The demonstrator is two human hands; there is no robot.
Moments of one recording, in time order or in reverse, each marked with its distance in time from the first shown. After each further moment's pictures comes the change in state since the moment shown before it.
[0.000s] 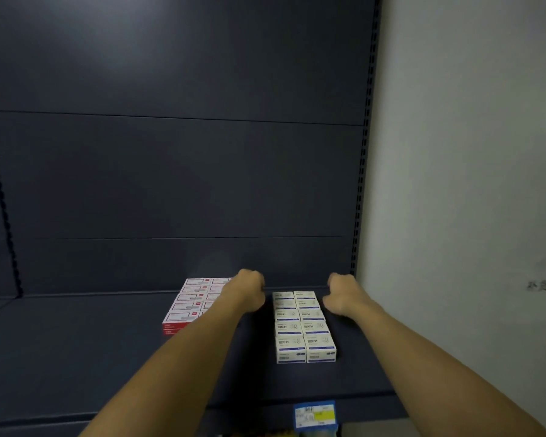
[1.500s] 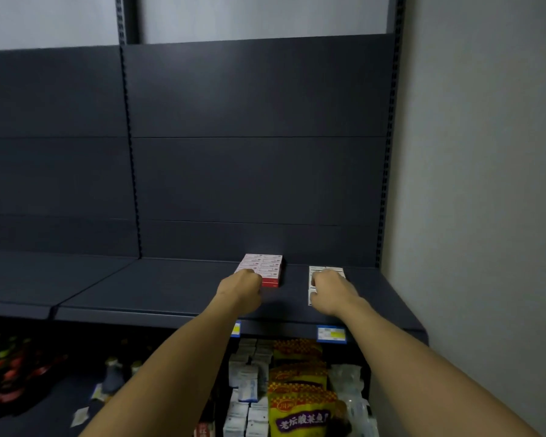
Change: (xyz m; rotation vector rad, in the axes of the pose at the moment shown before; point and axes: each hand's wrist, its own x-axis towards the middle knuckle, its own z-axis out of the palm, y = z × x) left_hand -0.230 -0.009 -0.055 0.266 0.105 -0.087; right_hand -0.179 -0.068 -0.007 -0.118 0.057 -0.392
